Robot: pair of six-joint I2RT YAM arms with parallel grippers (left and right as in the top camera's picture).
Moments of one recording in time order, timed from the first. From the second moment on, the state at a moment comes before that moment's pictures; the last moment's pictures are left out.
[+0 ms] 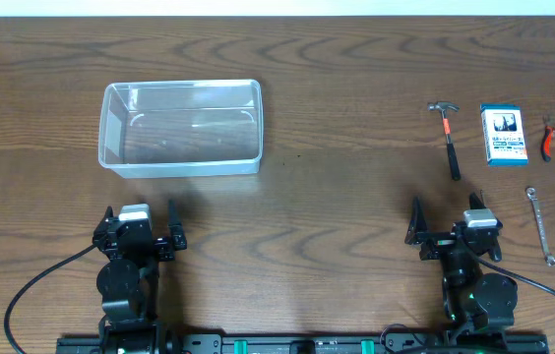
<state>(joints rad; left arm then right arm) 0.08 0.16 0.03 -0.14 -0.04 0.04 0.05 0.01 0.01 -0.07 -0.03 0.04</state>
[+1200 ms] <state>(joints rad) 0.08 0.27 0.32 -0.43 0.17 -0.13 0.05 0.01 0.01 -0.04 -0.21 0.12</state>
